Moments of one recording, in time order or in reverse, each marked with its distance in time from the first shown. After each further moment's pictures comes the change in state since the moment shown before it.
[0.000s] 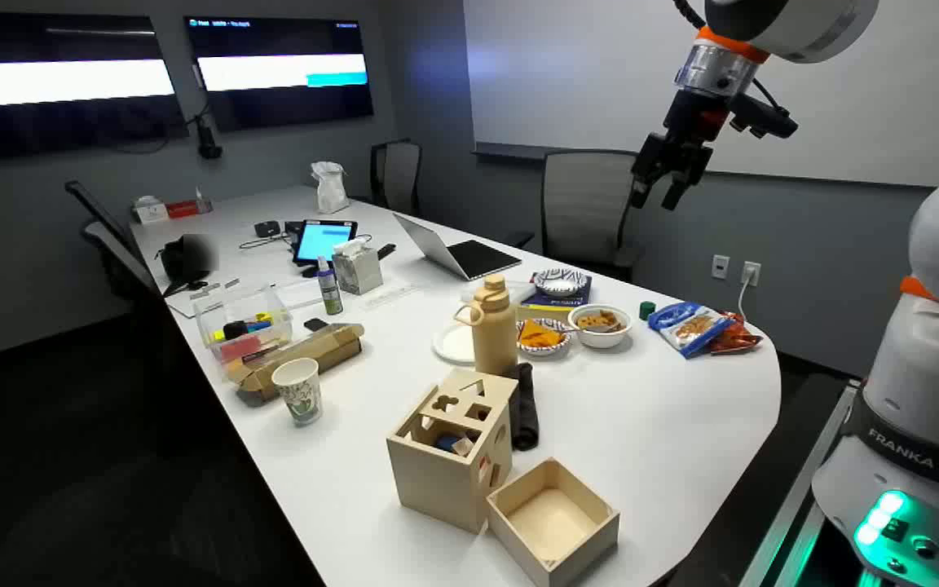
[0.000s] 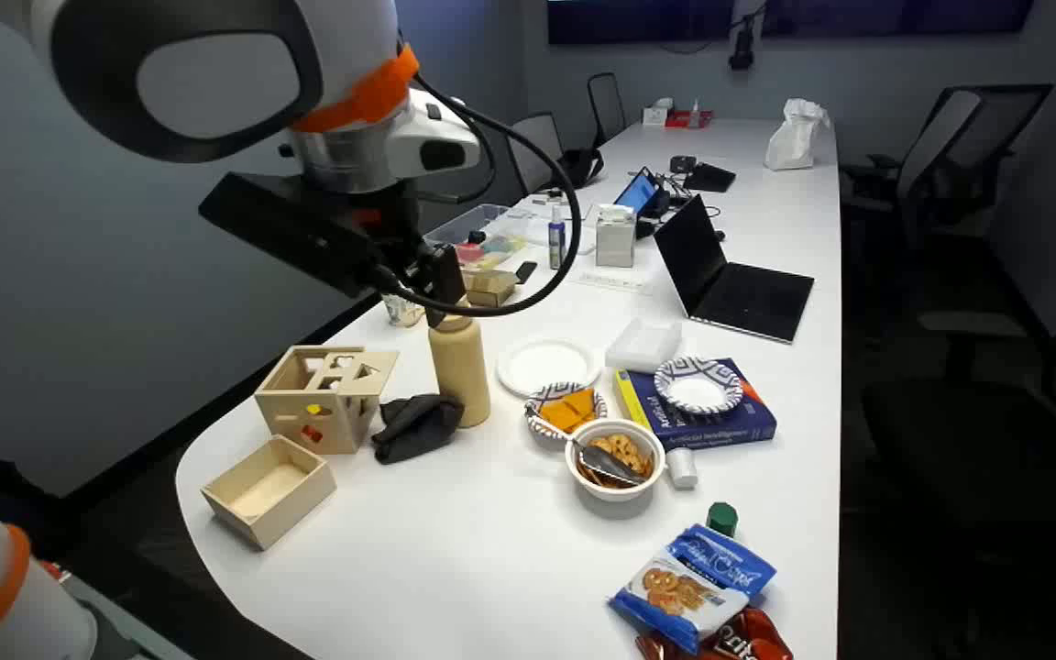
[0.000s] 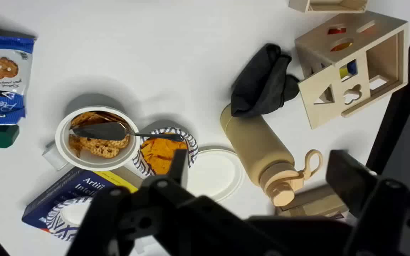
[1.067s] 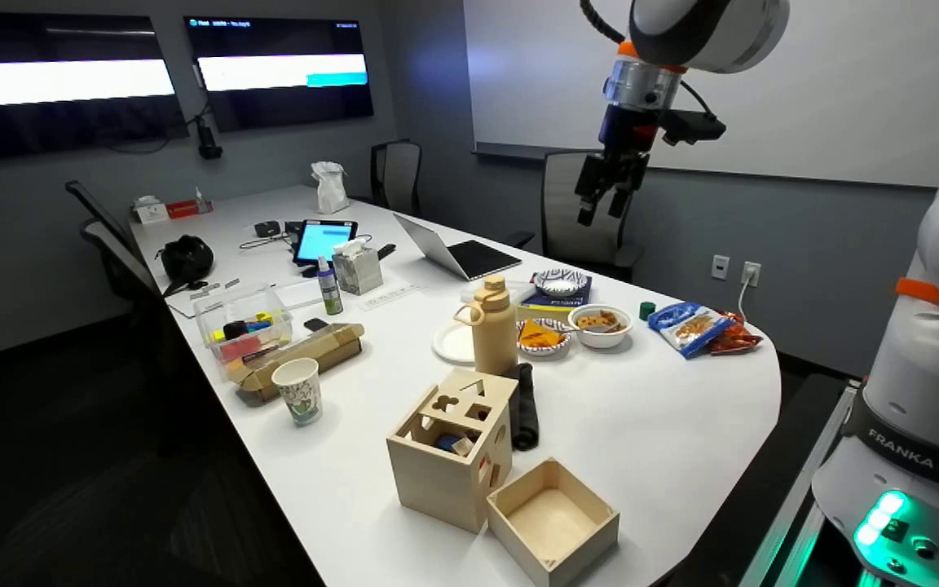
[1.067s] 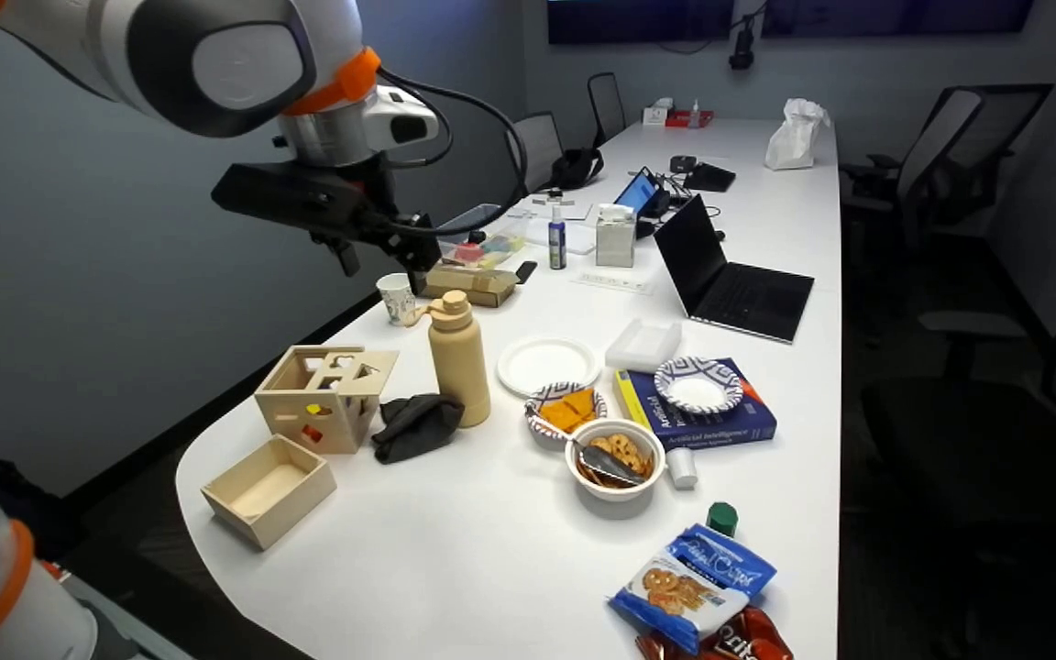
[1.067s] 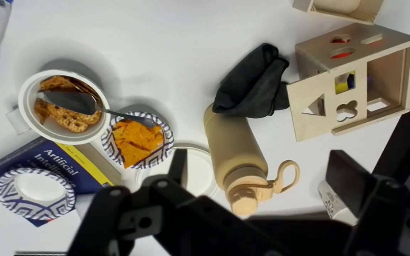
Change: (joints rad) arm 0.094 0.181 0.195 0.076 0.008 0.092 0.064
